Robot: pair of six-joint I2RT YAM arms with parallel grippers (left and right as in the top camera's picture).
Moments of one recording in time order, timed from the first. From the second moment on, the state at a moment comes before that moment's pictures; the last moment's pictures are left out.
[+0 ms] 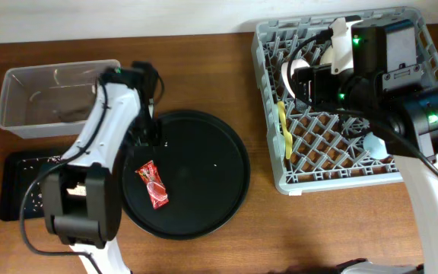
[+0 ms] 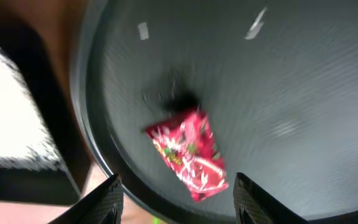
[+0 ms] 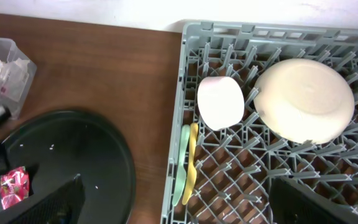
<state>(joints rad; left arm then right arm) -0.18 1.99 1.63 -1.39 -0.08 -0.25 0.26 1.47 1.95 -1.24 0.05 0.09</state>
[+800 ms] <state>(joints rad) -0.18 1.99 1.57 -1.46 -0.07 -0.34 0.26 1.47 1.95 -1.26 0.05 0.09</state>
